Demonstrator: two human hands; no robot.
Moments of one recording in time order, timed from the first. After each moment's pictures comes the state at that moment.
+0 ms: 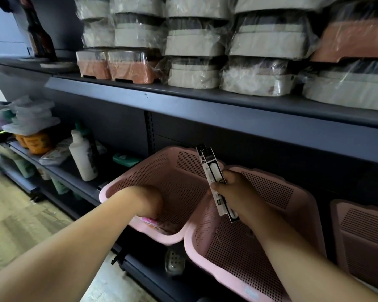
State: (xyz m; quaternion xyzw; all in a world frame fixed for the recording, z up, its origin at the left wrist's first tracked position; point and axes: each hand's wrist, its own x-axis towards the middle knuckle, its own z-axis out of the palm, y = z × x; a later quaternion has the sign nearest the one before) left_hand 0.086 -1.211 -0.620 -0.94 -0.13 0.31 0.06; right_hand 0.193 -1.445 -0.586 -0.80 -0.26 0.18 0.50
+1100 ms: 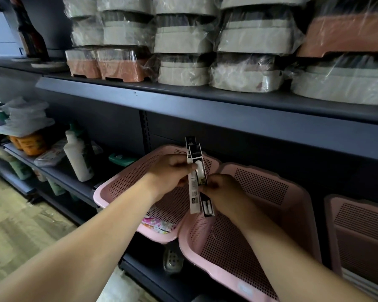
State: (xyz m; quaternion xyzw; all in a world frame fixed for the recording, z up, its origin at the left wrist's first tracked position) left_hand 0.112 -1.278 -0.577 -0.75 -0.16 -0.17 -0.62; right_hand 0.179 -1.442 -0.583 -0.83 -0.31 0.17 0.44
